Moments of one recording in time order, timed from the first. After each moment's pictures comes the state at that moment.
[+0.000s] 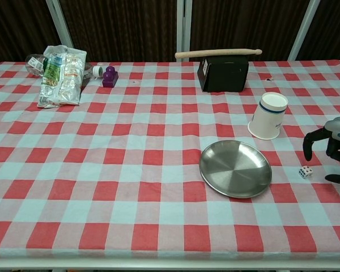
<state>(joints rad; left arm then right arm) -0.11 -1.16 -0.02 -1.51 1.51 1.46 0.05 0.44 -1.35 0.02 -1.43 -1.48 0.88 -0.18</state>
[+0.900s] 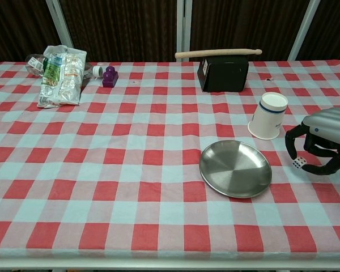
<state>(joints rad) -0.10 -1.16 -0.02 -1.51 1.50 1.46 0.03 0.51 -1.40 0.01 -1.41 -1.51 0.92 -0.10</state>
